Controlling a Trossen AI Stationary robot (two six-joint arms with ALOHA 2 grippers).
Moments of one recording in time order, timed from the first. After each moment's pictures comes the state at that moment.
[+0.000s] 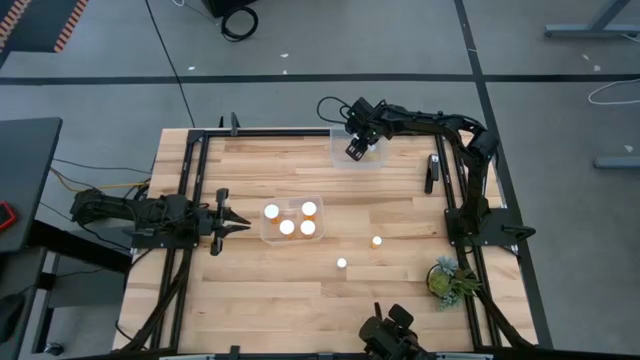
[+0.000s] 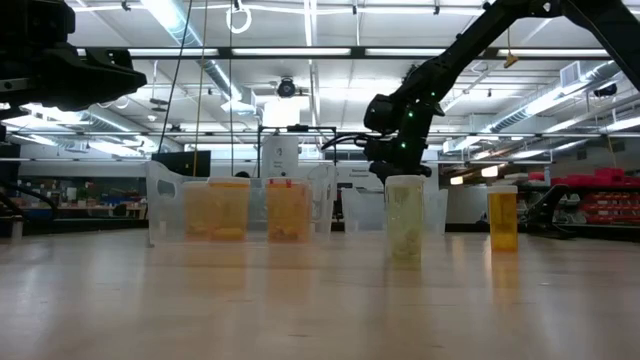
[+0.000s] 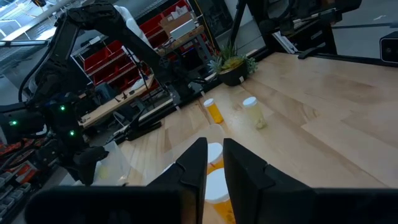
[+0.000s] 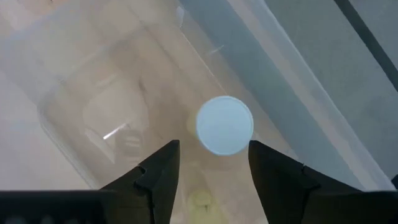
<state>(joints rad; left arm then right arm) -0.15 0.08 0.01 0.04 -0.06 0.50 -0.70 1.92 1.37 -0.60 0.10 -0.05</state>
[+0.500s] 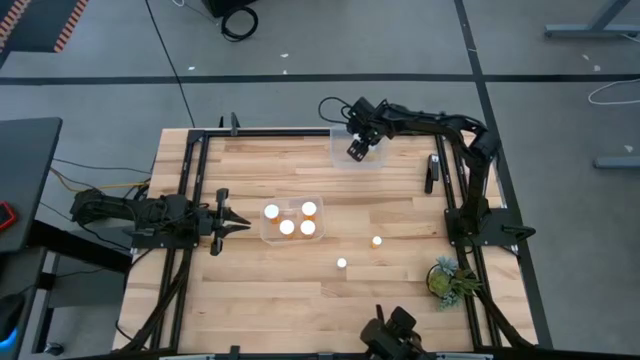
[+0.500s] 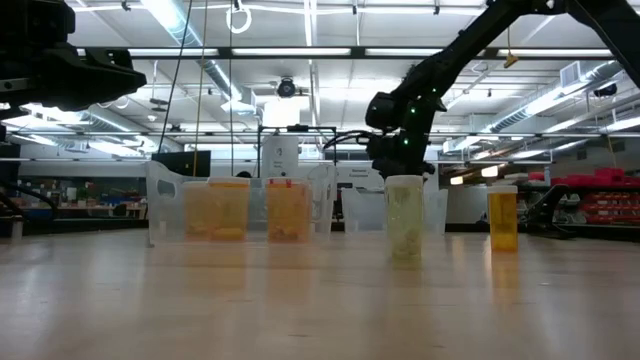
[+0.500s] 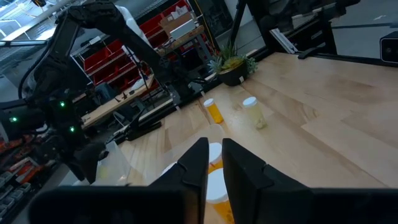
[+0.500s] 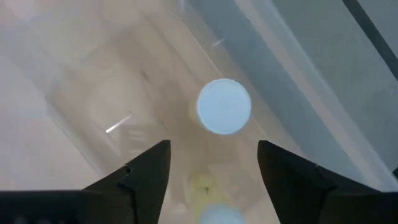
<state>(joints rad) -0.15 0.08 0.01 0.04 -0.06 0.50 -0.70 1.90 1.37 -0.64 0.10 -0.03</state>
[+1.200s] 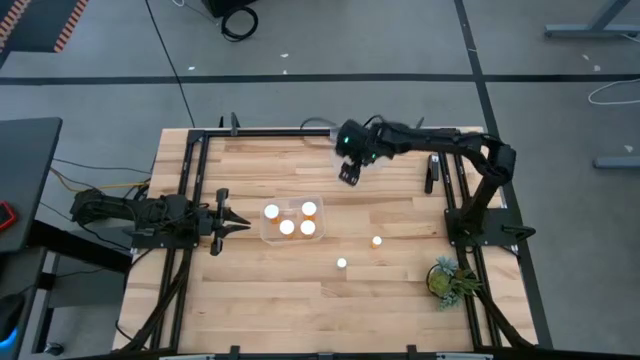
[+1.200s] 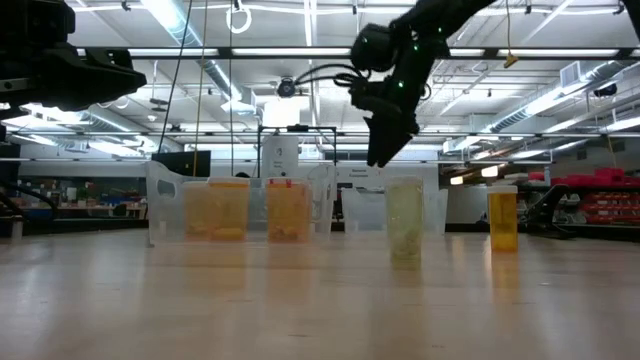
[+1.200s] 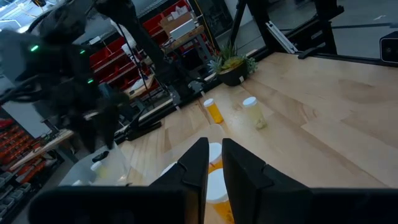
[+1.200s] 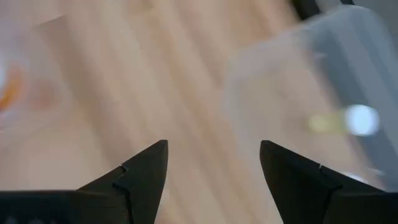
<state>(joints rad) -0.15 0.08 0.01 0.04 -0.06 0.50 -0.39 1.72 1.37 -0.74 0.12 0.05</state>
